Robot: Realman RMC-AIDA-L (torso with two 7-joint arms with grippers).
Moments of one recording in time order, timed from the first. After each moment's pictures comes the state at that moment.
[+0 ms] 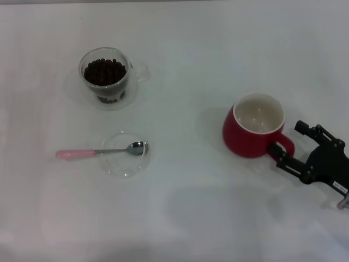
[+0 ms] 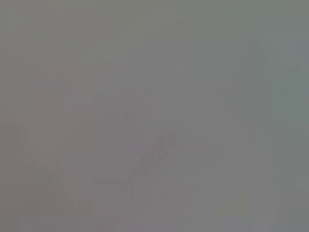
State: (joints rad) left arm -0.42 -2.08 0.24 0.00 0.89 1.38 -0.06; right arm 0.14 2.03 -1.63 -0.03 -0.53 -1.43 0.47
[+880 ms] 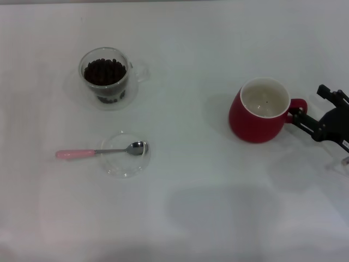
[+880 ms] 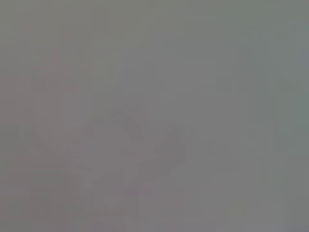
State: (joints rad) left arm -0.42 -2.08 0.24 0.00 0.89 1.37 -0.06; right arm 0.18 2.02 -1.63 -0.13 -0.36 -1.23 0.45
